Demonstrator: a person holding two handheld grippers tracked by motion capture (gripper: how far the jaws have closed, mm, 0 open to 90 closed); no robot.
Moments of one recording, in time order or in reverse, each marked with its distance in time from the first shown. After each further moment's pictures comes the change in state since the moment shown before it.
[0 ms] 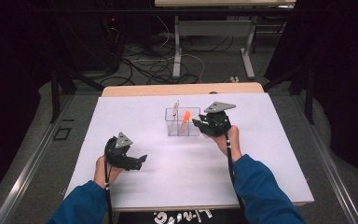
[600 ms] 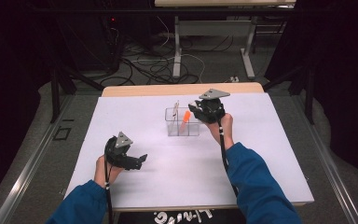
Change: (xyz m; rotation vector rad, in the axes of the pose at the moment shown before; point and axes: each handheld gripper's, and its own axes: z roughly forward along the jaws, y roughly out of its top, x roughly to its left) left arm 0.001 0.001 0.000 0.004 0.002 0.004; right arm -0.012 0.030 0.025 -0.080 -0.084 -0.007
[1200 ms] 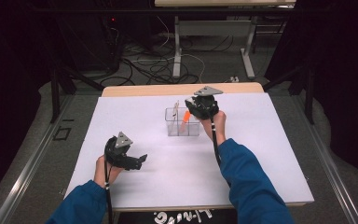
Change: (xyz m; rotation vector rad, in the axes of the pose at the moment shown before) left arm 0.000 0.000 0.000 0.002 -0.004 0.003; right arm 0.001 0.001 0.028 -0.012 -0.049 0.043
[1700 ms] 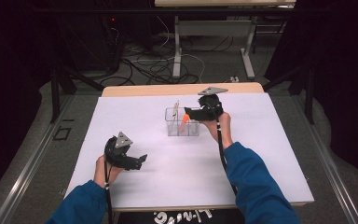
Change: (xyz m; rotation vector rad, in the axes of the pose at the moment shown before) left arm 0.000 0.000 -0.001 -0.003 -0.001 -0.002; right arm -0.003 0.003 -0.025 0.112 0.086 0.052
